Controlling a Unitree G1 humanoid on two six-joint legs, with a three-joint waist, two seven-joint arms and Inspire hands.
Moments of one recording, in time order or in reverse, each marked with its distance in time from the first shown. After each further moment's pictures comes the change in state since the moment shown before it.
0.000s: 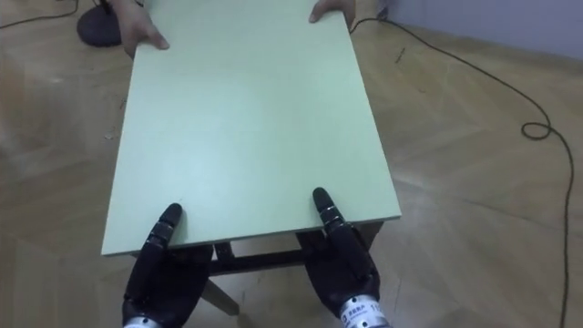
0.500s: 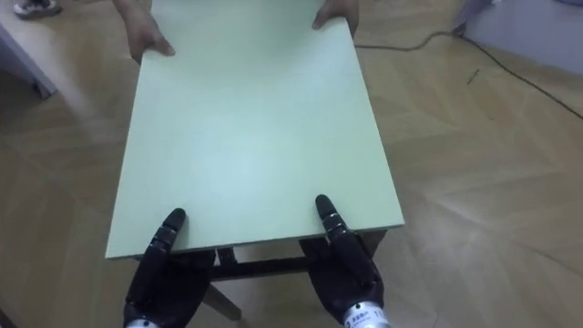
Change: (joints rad) left arm -0.005 0.035 0.003 -0.002 0.002 0.017 0.014; right arm 0.022 -0.005 0.002 -0.001 -0.002 0.012 -0.008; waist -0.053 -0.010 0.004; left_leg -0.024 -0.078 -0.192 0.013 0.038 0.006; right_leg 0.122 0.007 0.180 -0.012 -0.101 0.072
